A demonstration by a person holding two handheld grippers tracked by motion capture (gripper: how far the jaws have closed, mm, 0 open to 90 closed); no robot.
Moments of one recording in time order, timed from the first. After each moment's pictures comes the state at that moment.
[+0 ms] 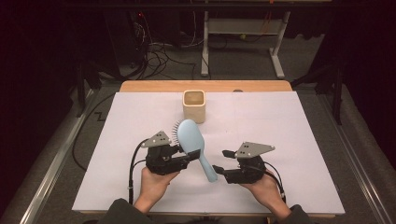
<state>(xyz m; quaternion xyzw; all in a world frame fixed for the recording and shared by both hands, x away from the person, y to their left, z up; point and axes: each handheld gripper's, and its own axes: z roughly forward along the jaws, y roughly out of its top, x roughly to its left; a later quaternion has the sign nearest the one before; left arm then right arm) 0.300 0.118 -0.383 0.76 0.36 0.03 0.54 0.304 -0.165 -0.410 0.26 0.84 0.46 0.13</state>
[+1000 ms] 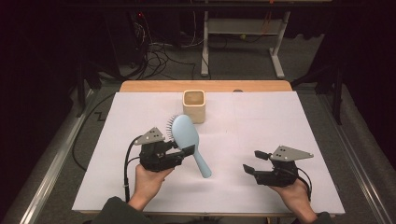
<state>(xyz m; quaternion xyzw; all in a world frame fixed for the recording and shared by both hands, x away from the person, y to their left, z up) 0.302 0.129 -0.372 0.76 0.36 0.05 0.55 0.295 -0.248 -0.423 0.33 0.81 0.46 0.16</state>
